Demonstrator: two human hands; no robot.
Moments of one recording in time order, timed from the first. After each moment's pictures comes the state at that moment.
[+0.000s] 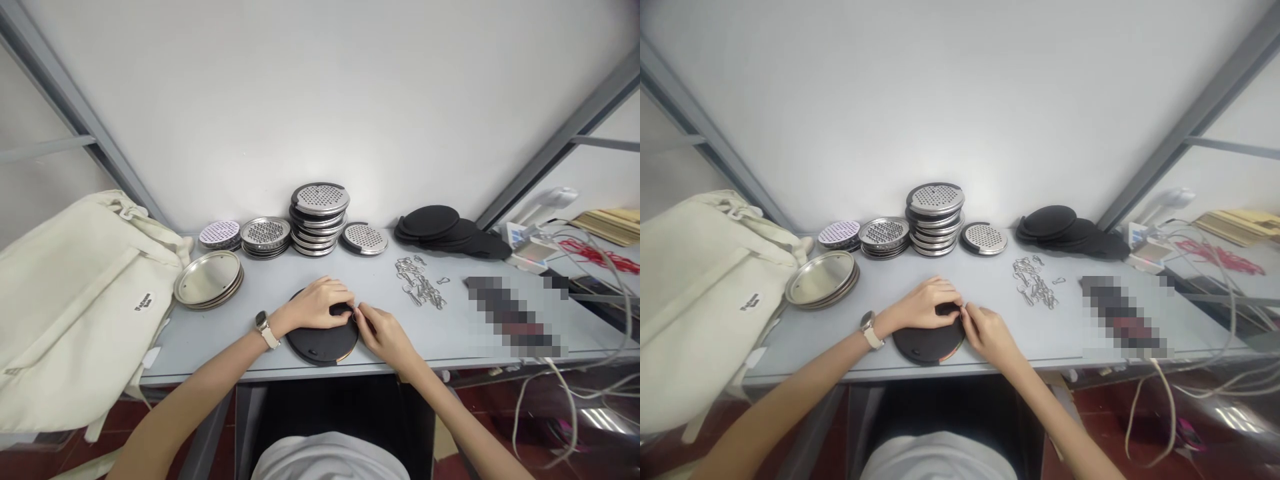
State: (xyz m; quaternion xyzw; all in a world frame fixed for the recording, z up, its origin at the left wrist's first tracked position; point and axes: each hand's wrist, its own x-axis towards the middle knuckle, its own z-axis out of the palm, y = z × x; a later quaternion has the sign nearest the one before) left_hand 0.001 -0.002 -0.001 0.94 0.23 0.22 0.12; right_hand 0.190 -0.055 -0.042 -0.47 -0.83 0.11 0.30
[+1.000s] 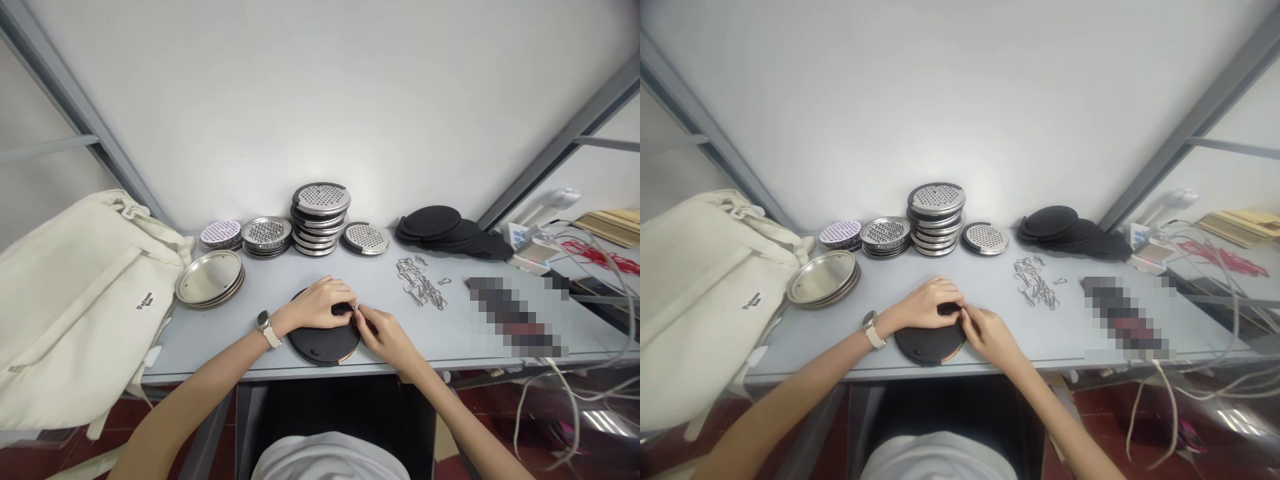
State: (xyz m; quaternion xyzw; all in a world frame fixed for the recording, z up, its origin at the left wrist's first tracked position) left_hand 0.003 -0.001 -0.003 0.94 0.23 0.23 0.14; right_hand 0.190 -0.055 -0.037 -0.46 -0.82 0.17 0.29
